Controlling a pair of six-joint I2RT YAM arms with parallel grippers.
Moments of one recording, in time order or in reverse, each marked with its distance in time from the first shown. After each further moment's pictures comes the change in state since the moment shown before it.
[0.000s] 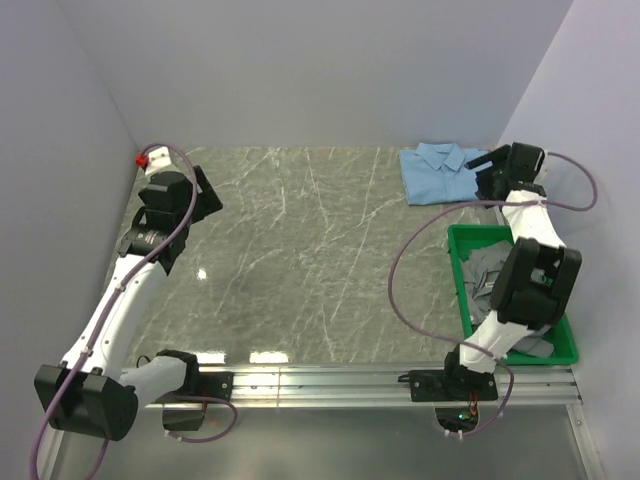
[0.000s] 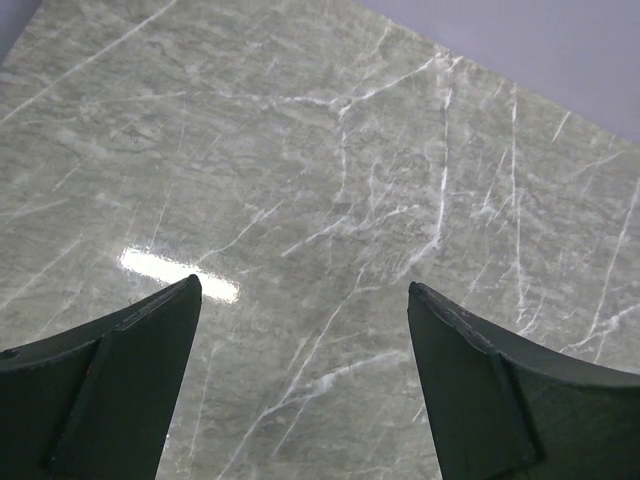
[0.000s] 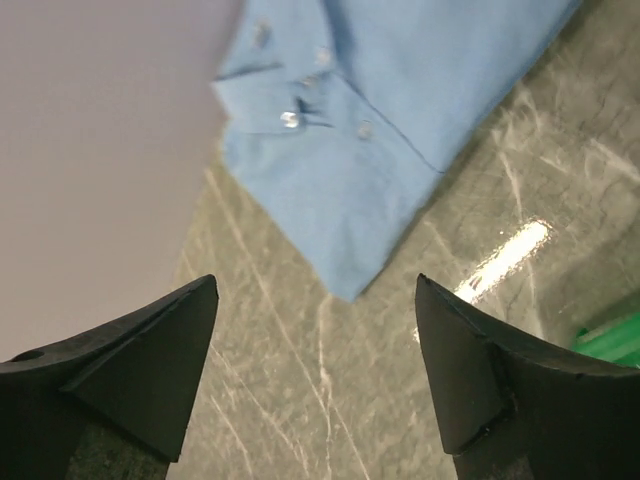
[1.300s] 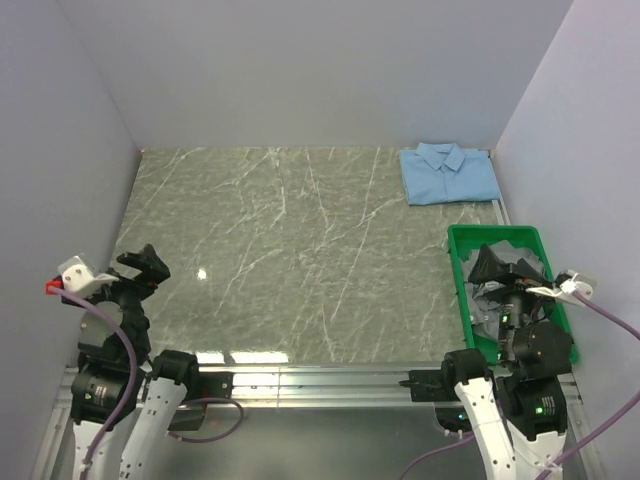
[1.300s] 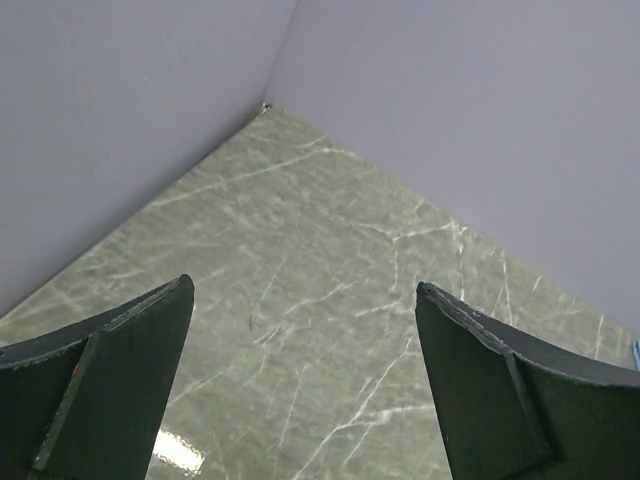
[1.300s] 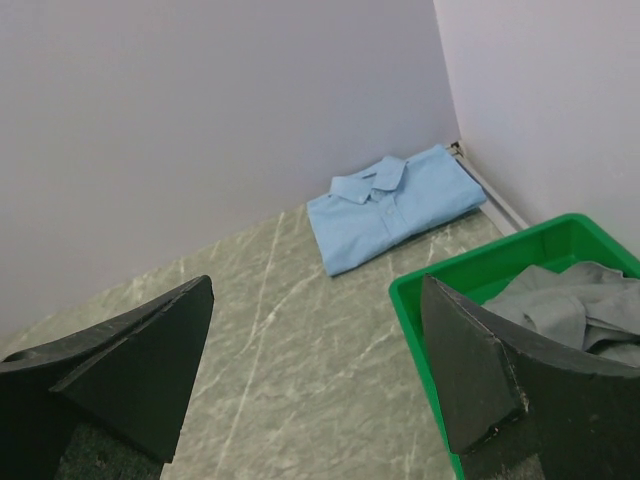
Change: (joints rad) left arm -0.002 -0.883 -0.233 -0.188 -0.289 0.050; right arm 0.444 -1.633 -0.590 -0.252 0.506 -0.595
